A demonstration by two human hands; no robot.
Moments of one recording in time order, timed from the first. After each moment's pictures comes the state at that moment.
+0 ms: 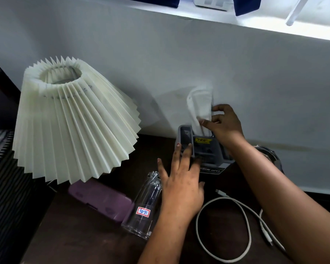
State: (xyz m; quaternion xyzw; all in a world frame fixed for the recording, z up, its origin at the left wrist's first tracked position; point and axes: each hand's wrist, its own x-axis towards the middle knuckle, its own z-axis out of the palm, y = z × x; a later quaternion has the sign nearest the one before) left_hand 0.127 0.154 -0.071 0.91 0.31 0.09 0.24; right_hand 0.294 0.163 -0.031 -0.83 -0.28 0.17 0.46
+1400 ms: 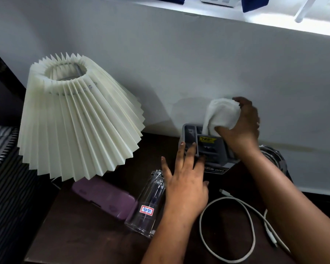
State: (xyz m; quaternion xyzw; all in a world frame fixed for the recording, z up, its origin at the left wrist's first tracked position) left_hand 0.129 0.153 -0.076 0.91 0.30 0.14 0.23; right_hand 0.292 0.144 -0.032 -0.88 -0.29 -0.01 0.37
